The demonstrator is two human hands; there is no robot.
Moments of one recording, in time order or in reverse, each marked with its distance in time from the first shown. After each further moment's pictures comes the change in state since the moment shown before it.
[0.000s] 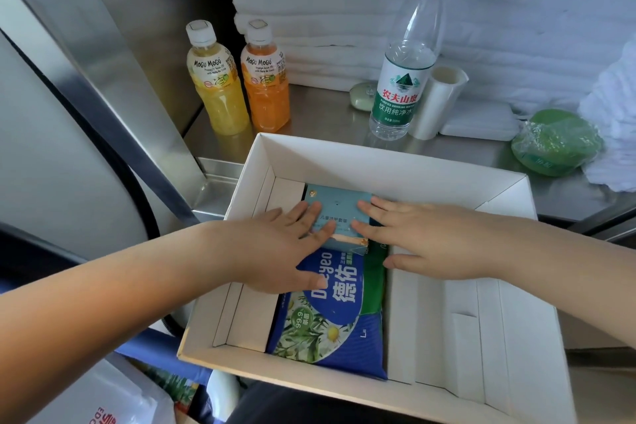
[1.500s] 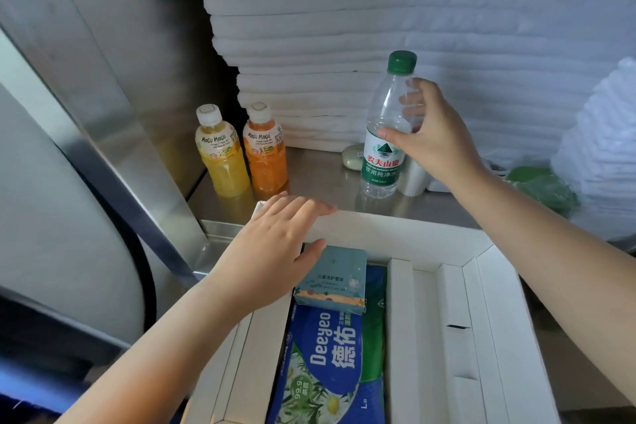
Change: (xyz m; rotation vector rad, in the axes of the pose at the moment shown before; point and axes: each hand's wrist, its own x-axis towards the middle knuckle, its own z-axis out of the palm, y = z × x) left_hand -0.012 -0.003 -0.042 -0.205 0.938 -0.094; right_hand 0.037 0.107 -0.083 0.749 1.216 0.472
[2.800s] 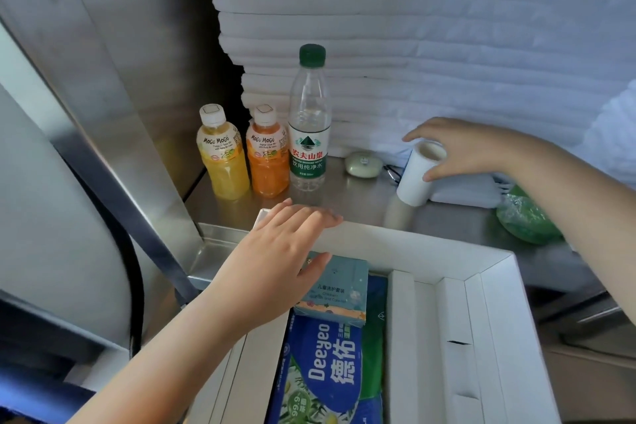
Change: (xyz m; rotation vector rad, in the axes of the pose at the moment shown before) left_hand -0.006 -0.002 0.001 0.002 0.087 0.041; right_hand 0.044 0.032 -0.038 -0.587 -0.710 -0.124
